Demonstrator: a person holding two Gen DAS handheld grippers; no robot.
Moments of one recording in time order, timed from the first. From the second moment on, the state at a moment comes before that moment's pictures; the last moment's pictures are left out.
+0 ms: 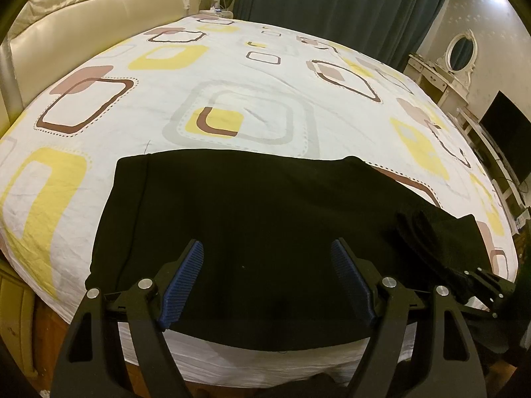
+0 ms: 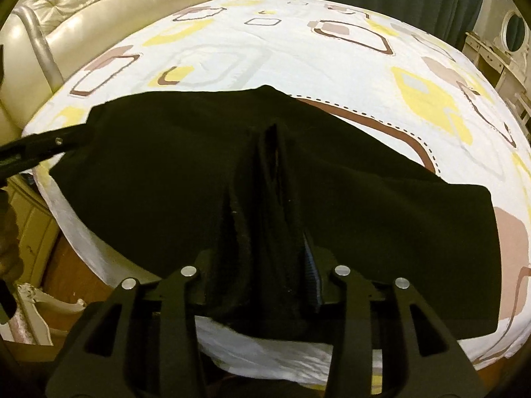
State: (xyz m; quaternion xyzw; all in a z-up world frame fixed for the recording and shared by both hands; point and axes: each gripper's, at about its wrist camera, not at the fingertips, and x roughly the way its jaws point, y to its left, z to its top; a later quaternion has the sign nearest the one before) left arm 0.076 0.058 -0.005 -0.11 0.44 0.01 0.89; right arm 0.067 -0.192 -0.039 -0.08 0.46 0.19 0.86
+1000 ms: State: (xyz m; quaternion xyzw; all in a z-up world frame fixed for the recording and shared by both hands) left arm 0.077 0.053 -0.011 -0.09 0.45 0.00 0.89; right arm 0.102 -0.320 0.015 0.13 0.42 0.24 0.86
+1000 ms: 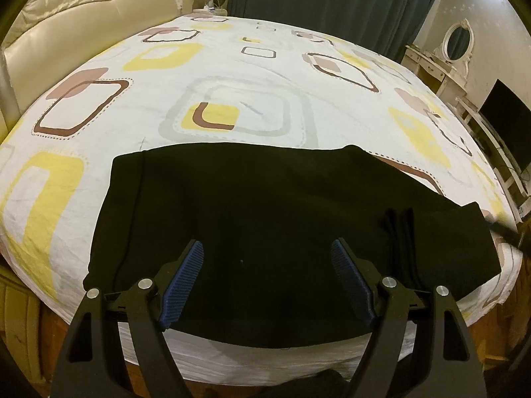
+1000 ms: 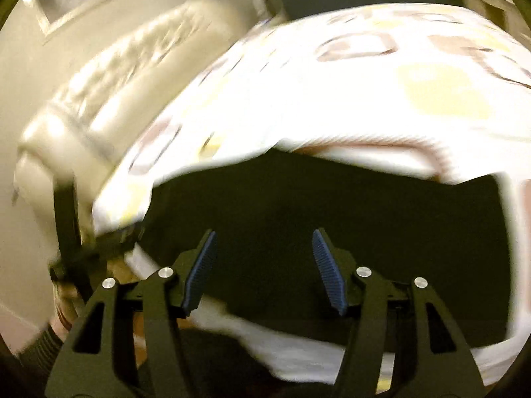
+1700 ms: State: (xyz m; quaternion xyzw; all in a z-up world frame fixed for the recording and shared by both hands) left arm 0.077 0.045 -0.015 -0.08 0.46 -0.01 0.89; right arm 0.186 -0.491 -0.107 0.38 0.51 0.16 0.76
